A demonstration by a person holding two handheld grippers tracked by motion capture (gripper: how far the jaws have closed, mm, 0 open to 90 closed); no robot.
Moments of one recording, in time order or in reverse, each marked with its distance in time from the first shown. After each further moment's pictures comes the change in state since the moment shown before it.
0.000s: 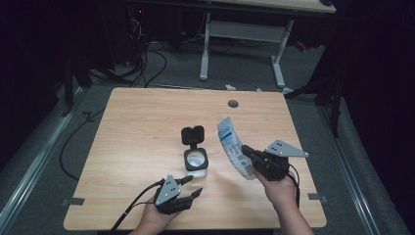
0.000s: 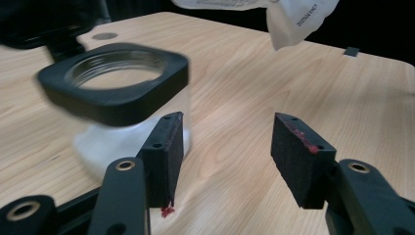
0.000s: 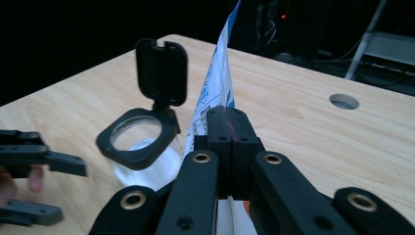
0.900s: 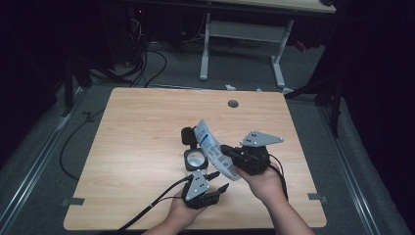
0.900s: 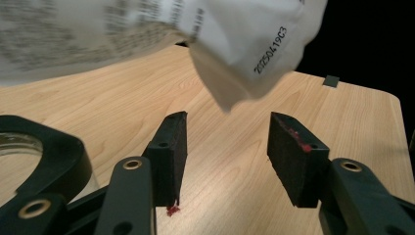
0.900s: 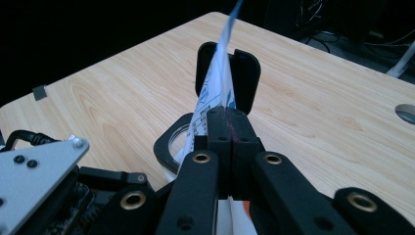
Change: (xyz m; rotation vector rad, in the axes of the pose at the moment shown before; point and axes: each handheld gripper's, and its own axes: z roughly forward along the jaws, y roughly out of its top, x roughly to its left) left arm -0.037 0.028 0.064 -0.062 -0.071 0.034; right arm 0.043 0.044 0.024 0.139 0.122 -0.066
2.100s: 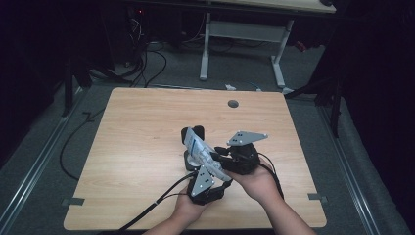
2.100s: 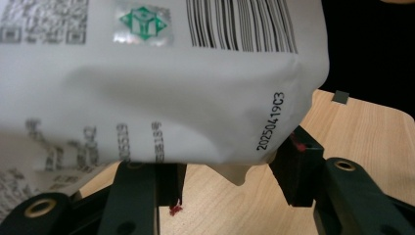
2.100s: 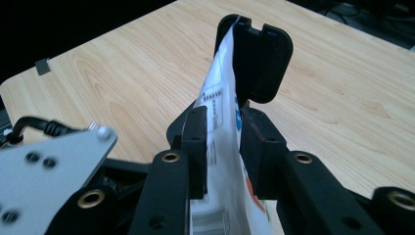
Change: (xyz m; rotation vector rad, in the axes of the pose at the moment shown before) left arm -0.003 0.011 0.017 -0.024 0.025 -0.011; right arm 0.012 0.009 0.023 0.127 0.032 -0.022
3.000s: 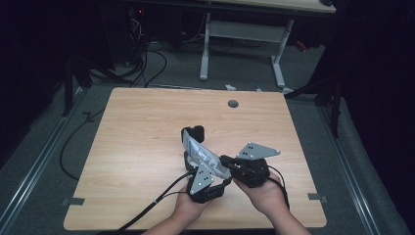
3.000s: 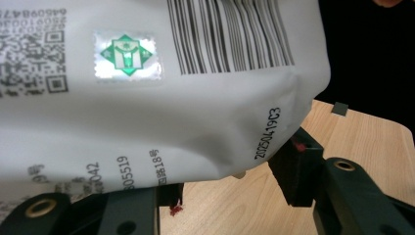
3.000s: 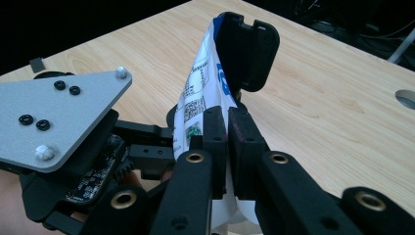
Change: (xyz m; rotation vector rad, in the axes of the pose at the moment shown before) left arm 0.003 0.007 -0.003 -0.020 0.009 -0.016; right arm 0.012 -0.026 -0.026 -0.063 -0.056 -0.020
